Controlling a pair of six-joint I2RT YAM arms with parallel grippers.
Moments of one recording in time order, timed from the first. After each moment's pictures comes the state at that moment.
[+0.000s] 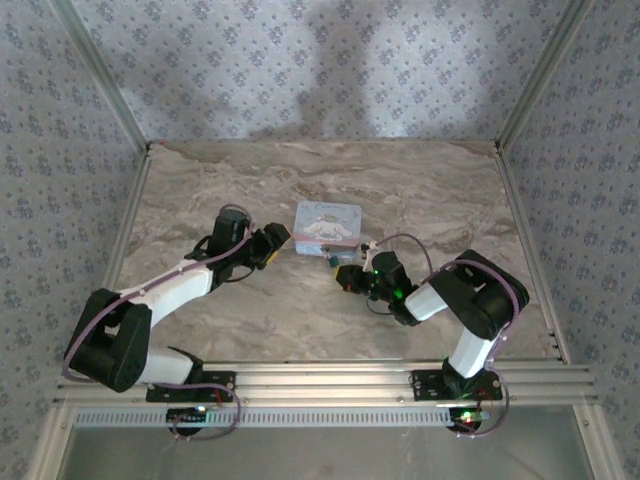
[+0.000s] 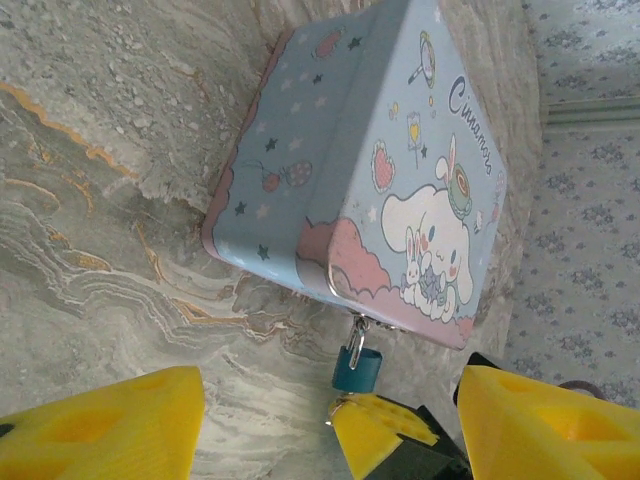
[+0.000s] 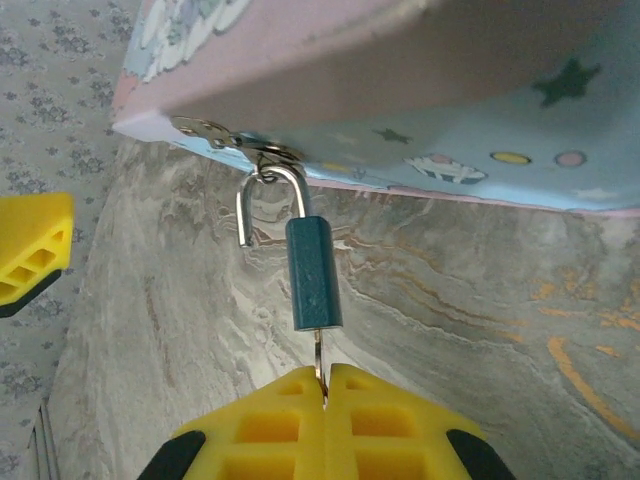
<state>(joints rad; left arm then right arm) -0.44 1.35 0.66 0.04 0.34 -1.11 0.65 1.72 0.37 0.89 -0.26 0.87</state>
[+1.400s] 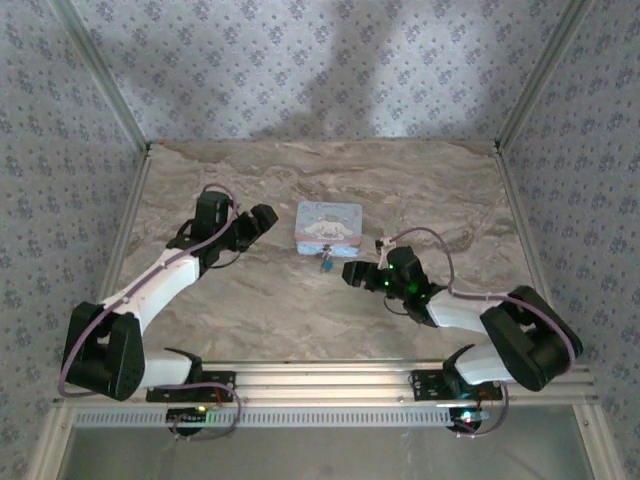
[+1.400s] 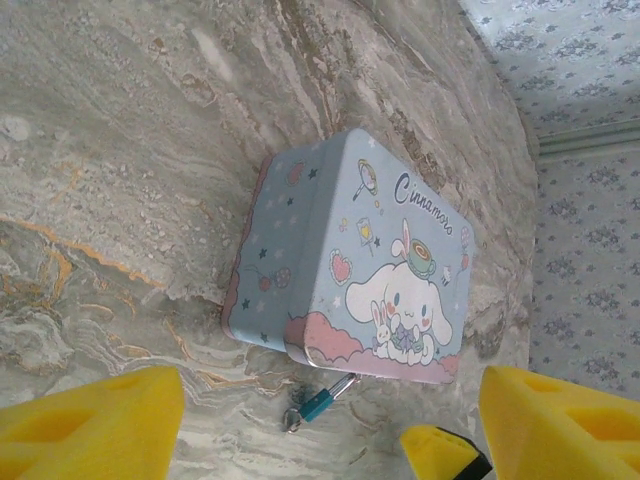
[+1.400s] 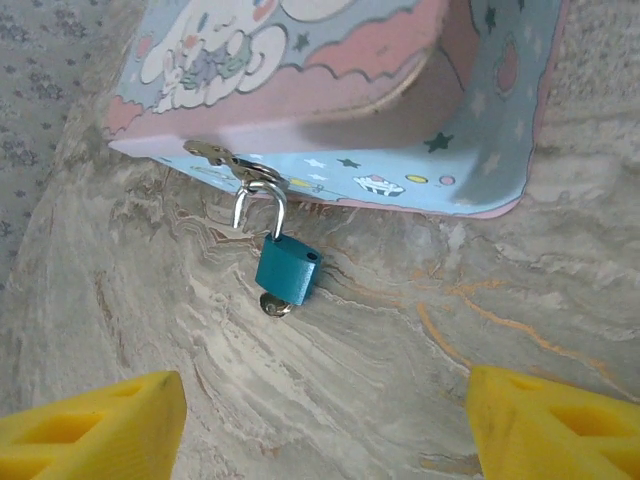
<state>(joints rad) -0.33 1.30 0.81 -0.15 0.33 -0.92 0.58 1.35 0.35 0.46 -0.21 0.67</state>
